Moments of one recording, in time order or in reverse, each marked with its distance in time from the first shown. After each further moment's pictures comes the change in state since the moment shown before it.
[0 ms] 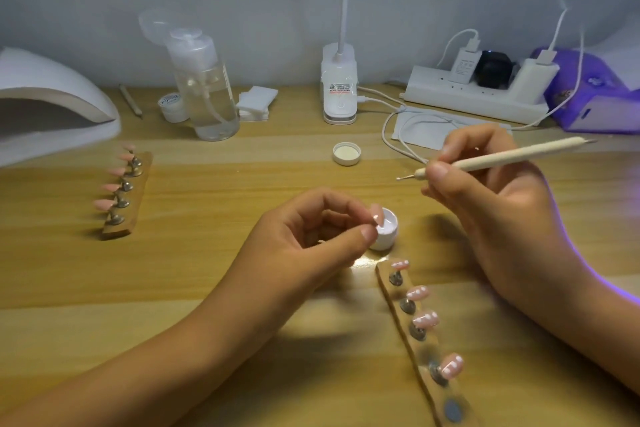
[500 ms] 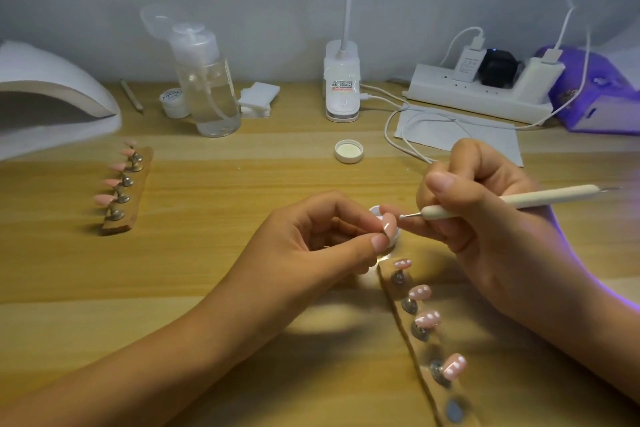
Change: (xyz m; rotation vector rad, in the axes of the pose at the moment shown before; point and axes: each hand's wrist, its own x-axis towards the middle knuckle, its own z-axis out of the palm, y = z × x) left_hand 0.000 0.000 0.001 0.000 -0.080 -0.038; right_hand -0.007 -0.010 0.014 0.341 -0.154 0.132
